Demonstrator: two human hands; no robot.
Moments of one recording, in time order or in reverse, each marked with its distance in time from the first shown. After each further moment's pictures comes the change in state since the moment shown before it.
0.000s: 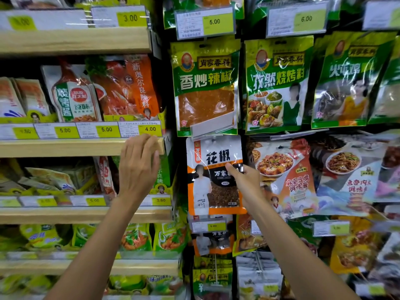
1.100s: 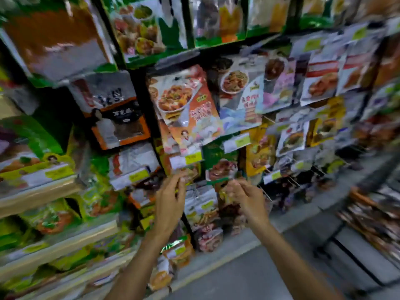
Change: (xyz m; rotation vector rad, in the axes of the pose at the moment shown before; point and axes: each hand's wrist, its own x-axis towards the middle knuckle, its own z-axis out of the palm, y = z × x) left_hand -0.141 0.260 -0.017 -0.887 -0.787 -0.437; right_hand -0.167 0.123 -0.210 -0.229 0.284 0.100
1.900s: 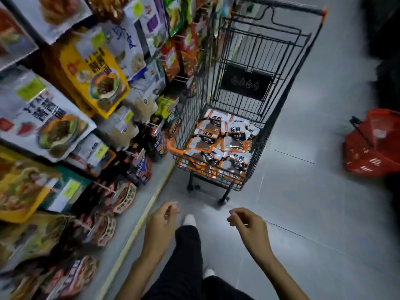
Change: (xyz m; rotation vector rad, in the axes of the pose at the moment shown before) left_hand -0.096 0.222 0.464 -0.252 -0.960 -0.168; right_hand -0.078 0.192 -0.455 -0.161 0.646 0.565
